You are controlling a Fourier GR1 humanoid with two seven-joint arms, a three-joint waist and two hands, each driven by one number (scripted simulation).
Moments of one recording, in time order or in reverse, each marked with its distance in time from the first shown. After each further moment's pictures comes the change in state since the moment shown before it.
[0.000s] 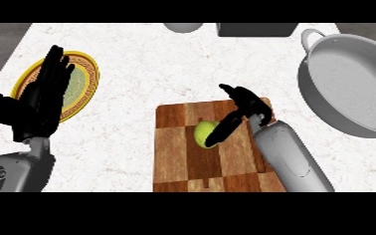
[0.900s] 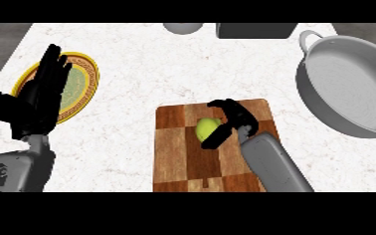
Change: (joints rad) left arm -0.014 -0.056 0.078 0.021 -0.064 -0.067 0.008; right arm 0.052 0.074 0.022 0.112 0.154 0.010 -0.132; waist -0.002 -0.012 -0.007
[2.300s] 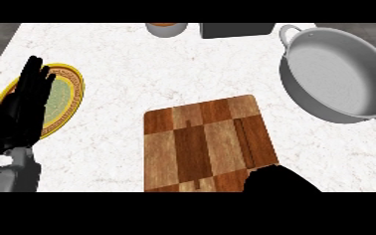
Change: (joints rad) left arm 0.086 0.001 0.071 -0.044 -0.002 -0.011 0.012; right arm 0.456 -0.637 0.363 -0.796 0.277 -0.001 -0.798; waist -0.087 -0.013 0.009
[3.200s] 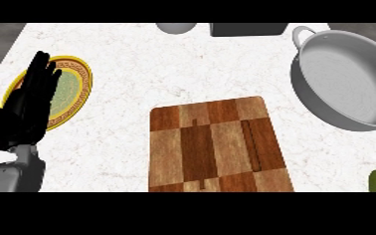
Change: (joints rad) left arm -0.021 -0.011 -0.020 -0.017 -0.007 -0.023 0.006; right arm 0.360 -0.117 -0.922 -0.177 -0.594 -0.183 -0.251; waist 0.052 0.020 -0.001
